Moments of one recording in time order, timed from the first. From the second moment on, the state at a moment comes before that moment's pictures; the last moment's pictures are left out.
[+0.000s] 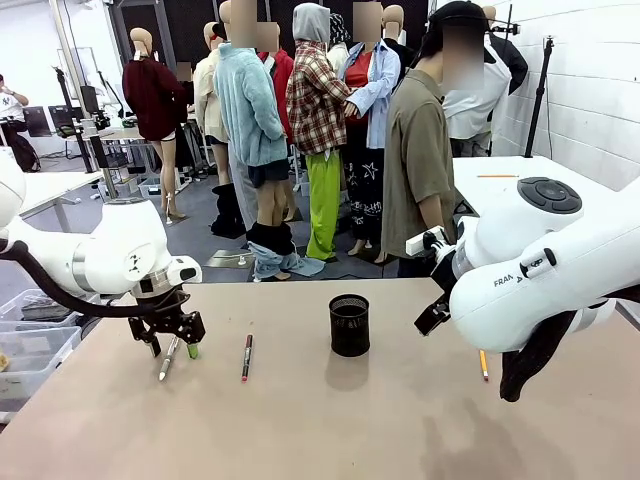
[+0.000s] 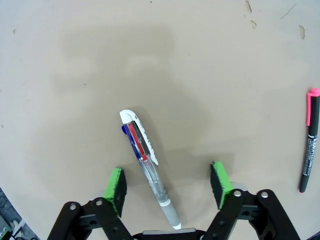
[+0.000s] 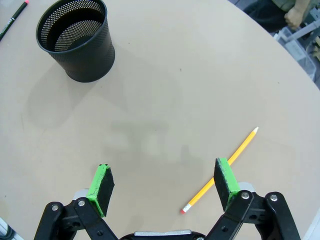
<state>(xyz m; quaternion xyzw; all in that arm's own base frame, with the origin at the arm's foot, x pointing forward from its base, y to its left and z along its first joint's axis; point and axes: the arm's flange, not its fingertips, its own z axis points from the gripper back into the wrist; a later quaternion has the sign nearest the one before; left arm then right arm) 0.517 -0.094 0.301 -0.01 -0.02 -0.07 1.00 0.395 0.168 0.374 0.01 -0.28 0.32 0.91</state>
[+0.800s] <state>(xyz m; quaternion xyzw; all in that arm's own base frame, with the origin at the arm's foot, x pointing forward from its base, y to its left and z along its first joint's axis) 0.507 -0.095 0.313 0.00 0.00 -0.07 1.00 0.395 0.168 0.374 0.01 -0.28 0.32 0.91</state>
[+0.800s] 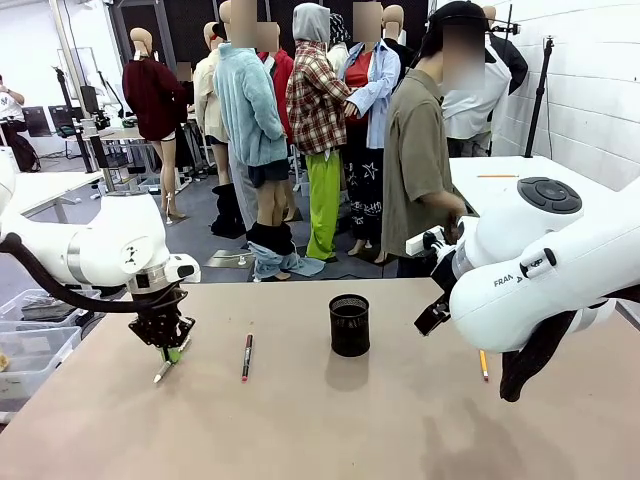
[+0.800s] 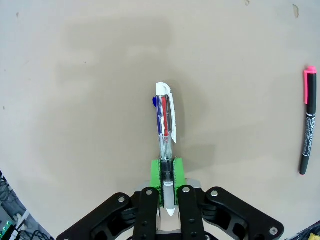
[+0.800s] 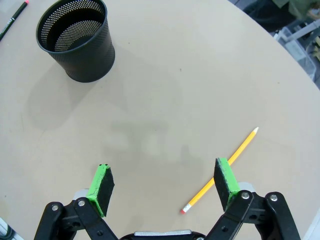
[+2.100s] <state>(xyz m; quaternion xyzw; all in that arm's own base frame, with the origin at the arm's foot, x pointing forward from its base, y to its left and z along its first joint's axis) 0.484 -0.144 0.381 -0.11 -0.20 -0.29 0.93 0.395 0.168 0.374 0.01 -0.28 0.32 0.91</state>
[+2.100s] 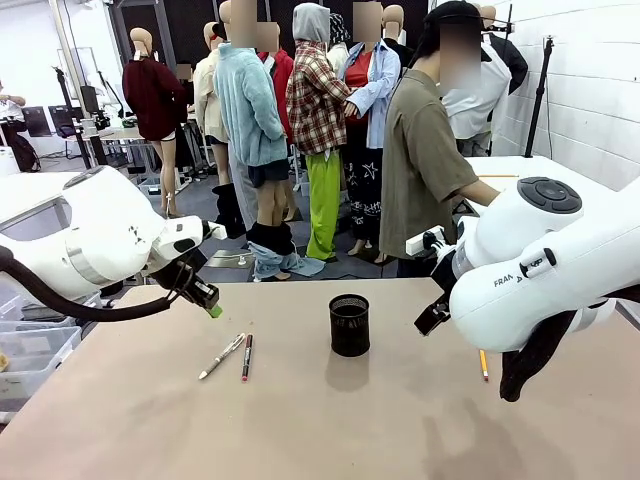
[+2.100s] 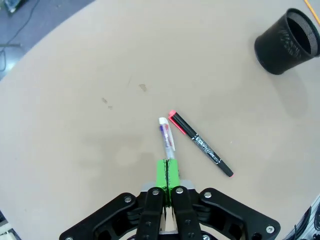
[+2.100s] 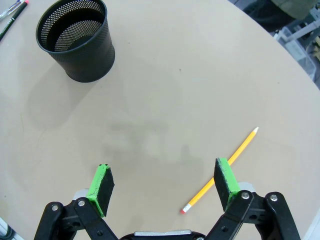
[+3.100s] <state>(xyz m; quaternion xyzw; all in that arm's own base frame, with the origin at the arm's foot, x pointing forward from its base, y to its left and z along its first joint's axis) 0.509 -0.193 0.338 -0.01 -0.07 -0.32 0.94 0.395 0.168 0.374 0.01 -0.28 0.32 0.91</state>
